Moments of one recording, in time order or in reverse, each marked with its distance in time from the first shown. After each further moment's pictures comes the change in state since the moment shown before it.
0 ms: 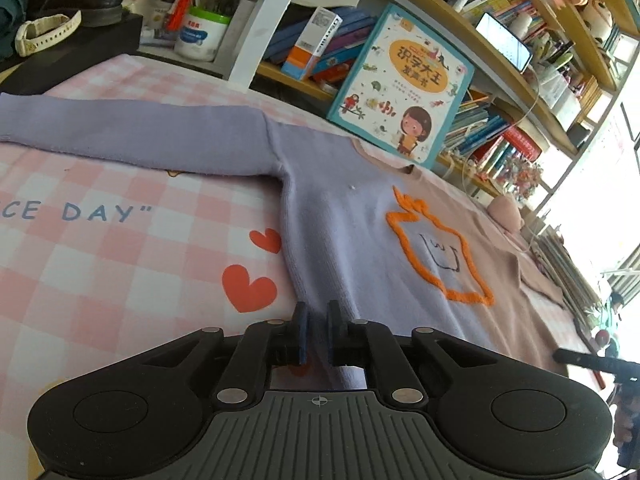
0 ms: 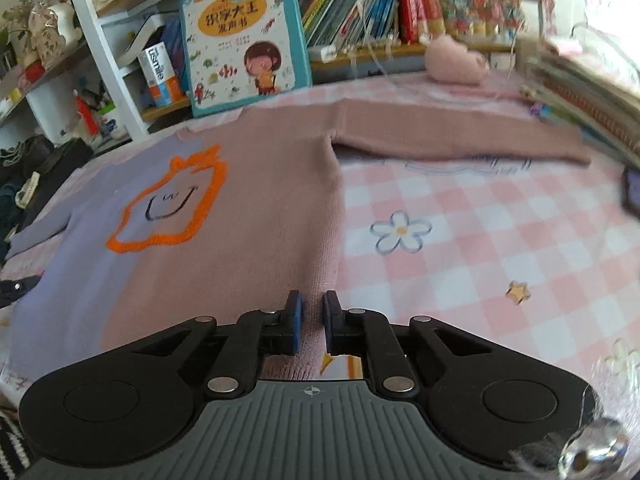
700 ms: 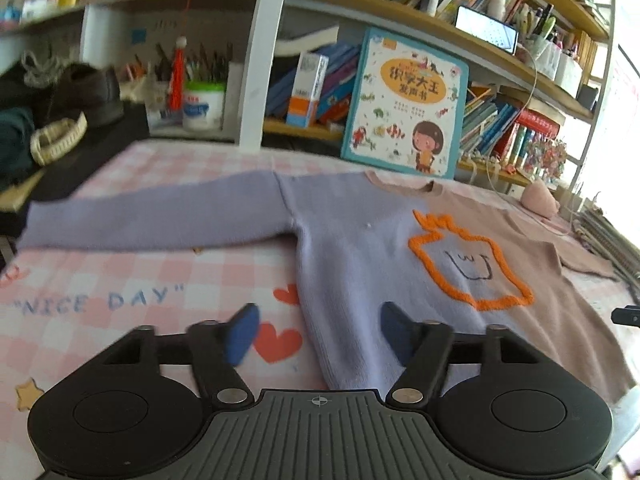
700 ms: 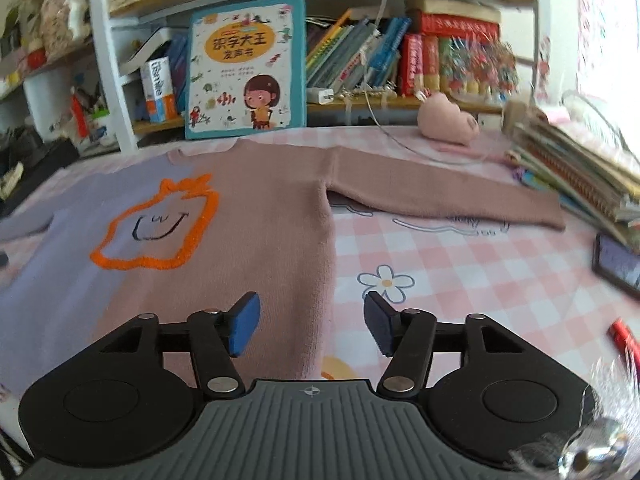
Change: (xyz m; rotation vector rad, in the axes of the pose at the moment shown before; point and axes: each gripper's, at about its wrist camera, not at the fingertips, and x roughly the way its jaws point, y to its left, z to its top) left arm -0.019 -0.043 0.006 0.238 -0.121 0.184; right arm -0.005 0.024 0.004 -0.137 -0.108 -0.106
